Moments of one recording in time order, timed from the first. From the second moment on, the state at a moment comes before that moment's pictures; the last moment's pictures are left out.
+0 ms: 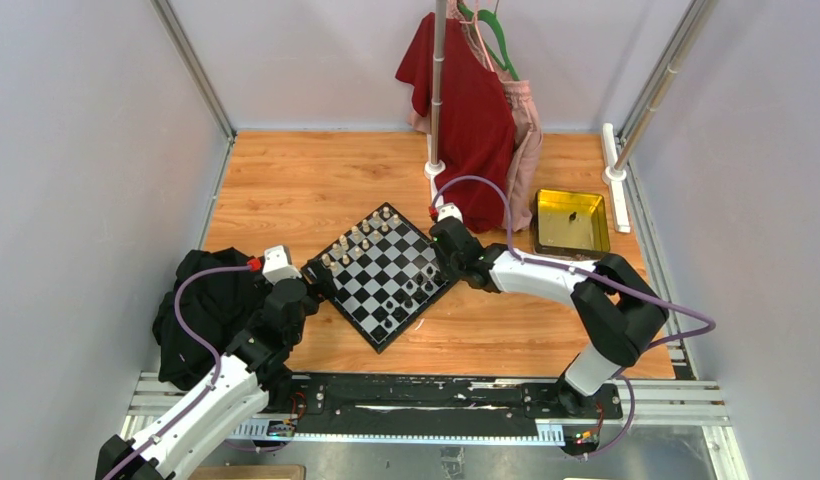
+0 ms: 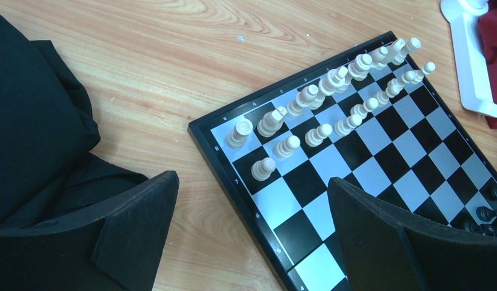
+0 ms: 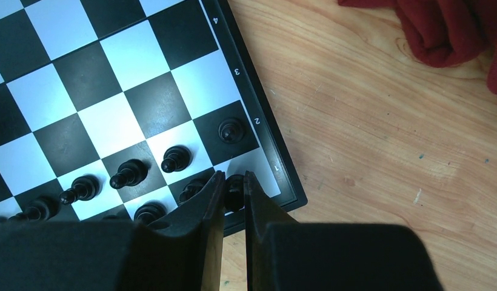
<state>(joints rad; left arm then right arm) -0.55 0.48 0.17 -0.10 -0.59 -0.54 0.81 1.61 0.91 -0.14 0.28 0.30</state>
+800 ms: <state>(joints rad) -0.55 0.49 0.17 -0.10 -0.59 -0.54 0.80 1.62 0.90 -0.12 0.28 0.30</state>
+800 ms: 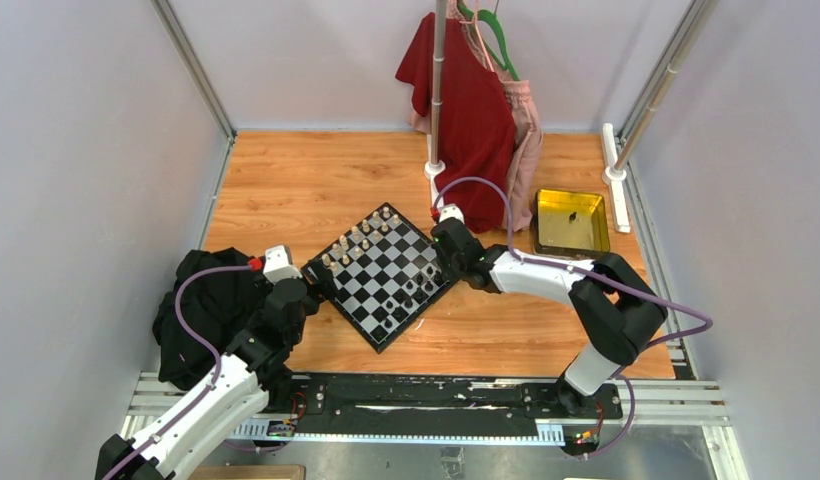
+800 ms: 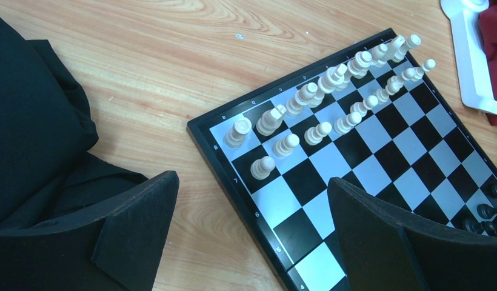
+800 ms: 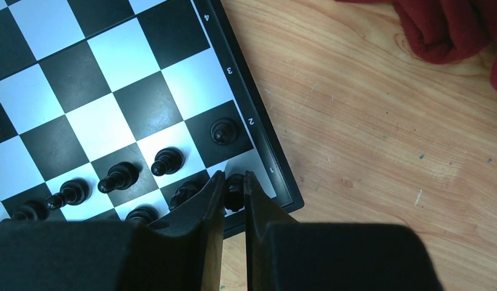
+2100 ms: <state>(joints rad) -0.55 0.49 0.17 -0.09 -0.58 -0.53 0.80 1.17 0.85 -0.26 0.37 0.30</state>
